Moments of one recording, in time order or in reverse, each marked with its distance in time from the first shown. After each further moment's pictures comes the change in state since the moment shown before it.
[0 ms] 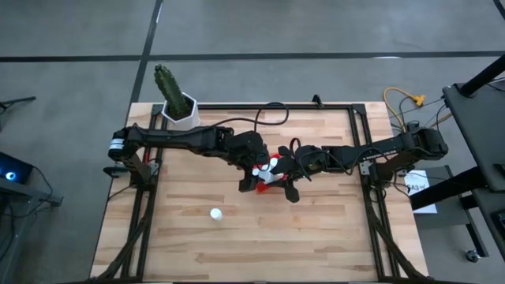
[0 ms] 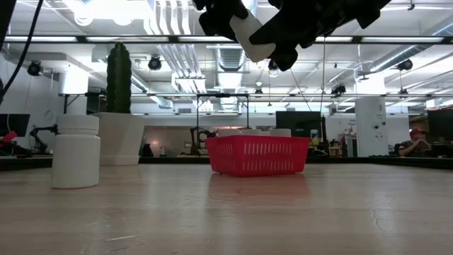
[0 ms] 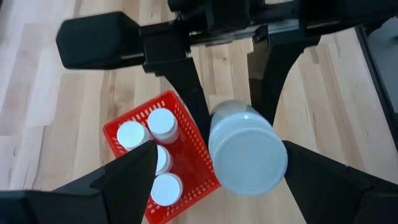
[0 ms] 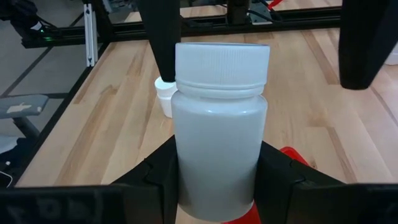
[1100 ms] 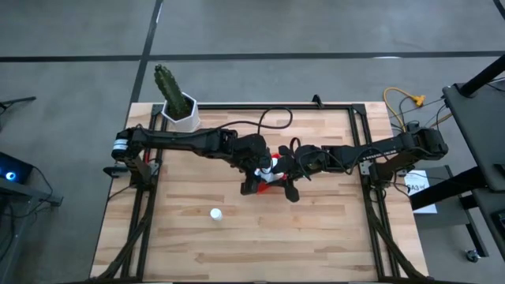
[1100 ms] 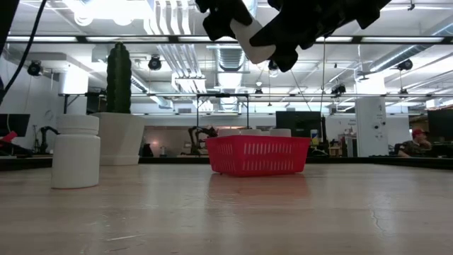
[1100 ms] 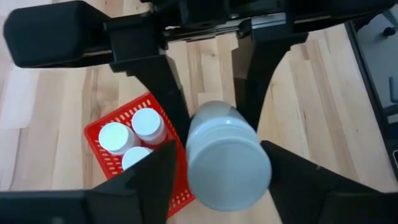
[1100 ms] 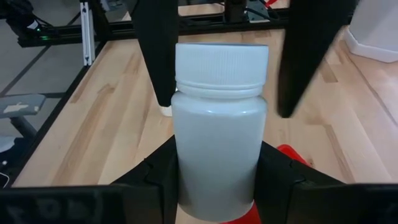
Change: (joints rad) left arm -0.001 0.032 0.007 0.009 0.035 -0.005; right arm -0.001 0.000 0.000 -0.006 0.002 0.000
